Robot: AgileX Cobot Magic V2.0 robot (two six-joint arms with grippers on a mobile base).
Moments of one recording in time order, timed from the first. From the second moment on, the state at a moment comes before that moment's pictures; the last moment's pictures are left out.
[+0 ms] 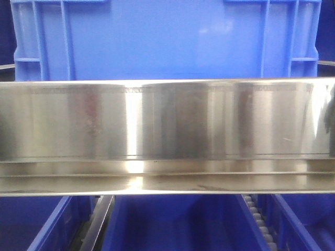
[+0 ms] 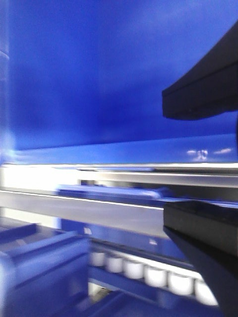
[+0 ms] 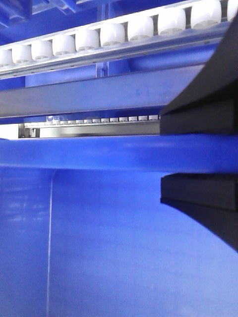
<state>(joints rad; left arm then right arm) -0.39 1.85 -2.03 0.42 1.03 -0.47 0.51 1.97 -2.15 -0.16 1.20 0.30</state>
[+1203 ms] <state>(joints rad) -0.39 1.90 -2.03 0.38 1.09 -0.47 0.51 1.97 -2.15 -0.16 1.20 0.30</state>
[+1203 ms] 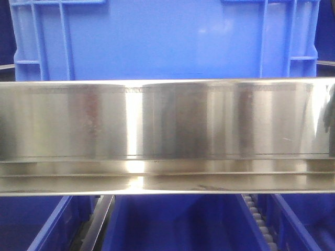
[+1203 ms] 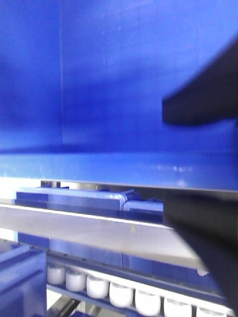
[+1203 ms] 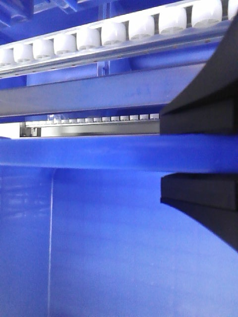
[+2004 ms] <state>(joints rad) -0.39 1.90 -2.04 0.37 1.11 -0.47 0.51 1.96 -2.15 -0.16 1.20 0.31</state>
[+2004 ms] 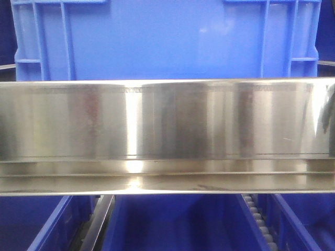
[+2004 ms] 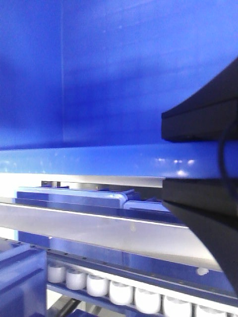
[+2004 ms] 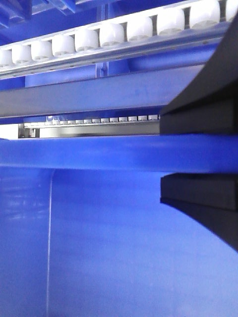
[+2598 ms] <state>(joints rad) -0.46 1.76 -2.10 0.36 1.25 -0.50 0.56 1.73 -2.14 -0.19 1.27 0.36</state>
